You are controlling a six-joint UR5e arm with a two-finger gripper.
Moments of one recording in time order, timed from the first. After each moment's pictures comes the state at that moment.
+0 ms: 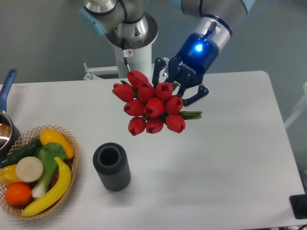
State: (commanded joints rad) arm 2.77 -1.65 -1.74 -0.96 0.40 1.04
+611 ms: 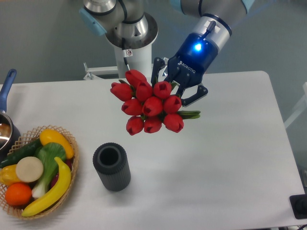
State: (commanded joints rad) arm 2.76 -1.66 -1.73 -0.94 0.38 1.04
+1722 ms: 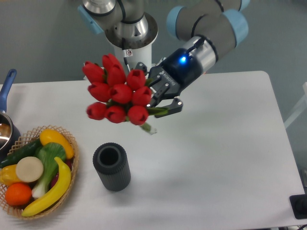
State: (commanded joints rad) arm 2.62 -1.83 -1.69 -0.82 0.03 1.11
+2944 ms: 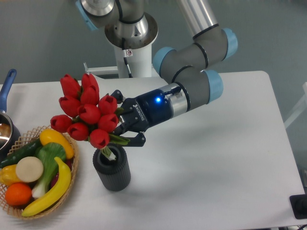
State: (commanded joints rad) arm 2.54 -1.97 -1.72 -0.82 -0.17 1.22
